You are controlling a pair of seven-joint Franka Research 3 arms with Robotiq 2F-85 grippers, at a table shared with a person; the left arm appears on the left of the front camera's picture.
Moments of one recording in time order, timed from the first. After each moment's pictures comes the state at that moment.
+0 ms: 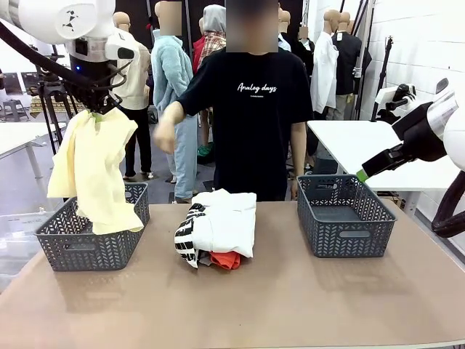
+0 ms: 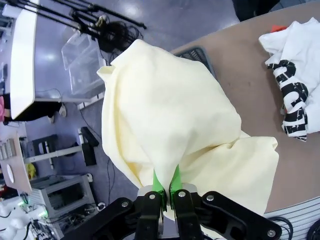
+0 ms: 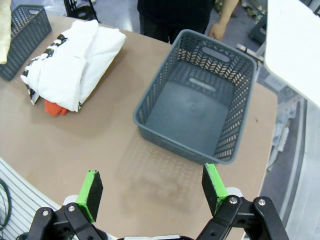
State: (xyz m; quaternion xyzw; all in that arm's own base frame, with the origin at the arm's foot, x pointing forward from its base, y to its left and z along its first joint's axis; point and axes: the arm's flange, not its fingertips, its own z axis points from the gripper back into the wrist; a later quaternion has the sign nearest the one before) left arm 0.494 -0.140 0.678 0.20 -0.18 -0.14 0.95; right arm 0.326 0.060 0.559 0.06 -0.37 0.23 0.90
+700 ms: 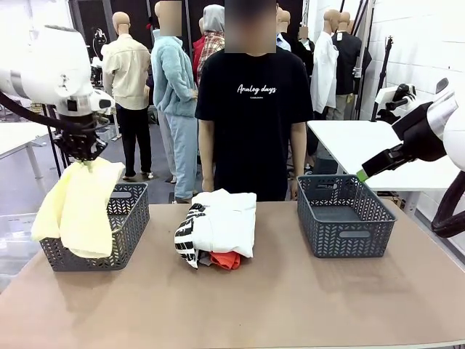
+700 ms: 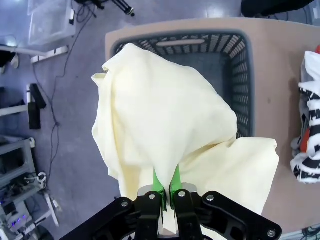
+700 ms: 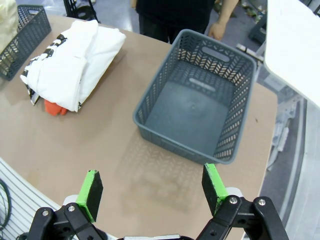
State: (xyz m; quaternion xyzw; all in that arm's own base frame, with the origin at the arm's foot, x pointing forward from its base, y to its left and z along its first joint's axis) left arm 0.583 -0.042 0.547 0.10 -0.11 -0.01 0.99; right arm 0.326 0.060 0.559 0.06 -0.37 0.23 0.90
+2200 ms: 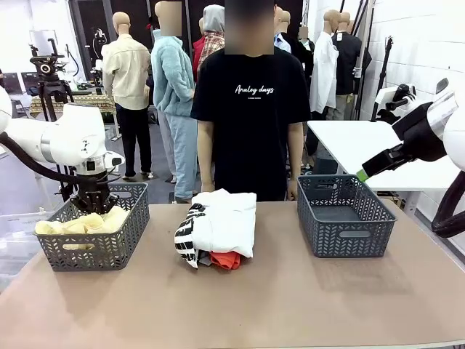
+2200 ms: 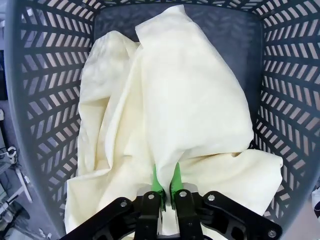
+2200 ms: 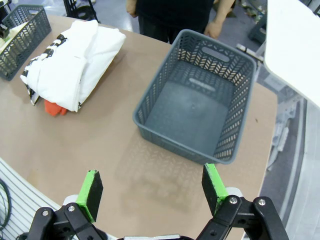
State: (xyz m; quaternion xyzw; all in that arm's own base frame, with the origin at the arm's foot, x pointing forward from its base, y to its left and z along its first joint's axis) left arm 0.604 -0.026 0.385 0.05 -0.02 0.04 1.00; right arm 0.326 0.060 0.559 0.06 -0.37 0.23 0.90
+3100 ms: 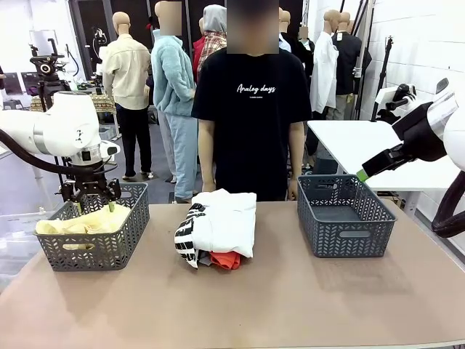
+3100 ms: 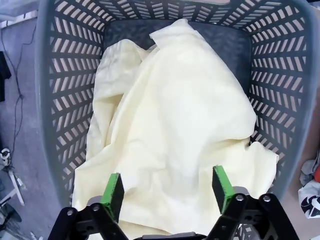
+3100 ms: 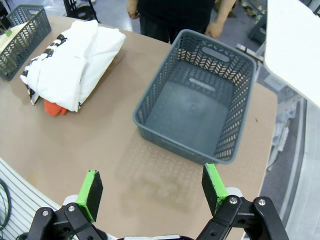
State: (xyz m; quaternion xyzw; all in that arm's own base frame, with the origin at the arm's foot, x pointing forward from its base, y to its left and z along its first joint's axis) left arm 0.604 -0.021 0.412 0.04 -0.04 0.06 1.00; right arm 0.326 0.060 0.559 0.06 -0.37 0.23 0.90
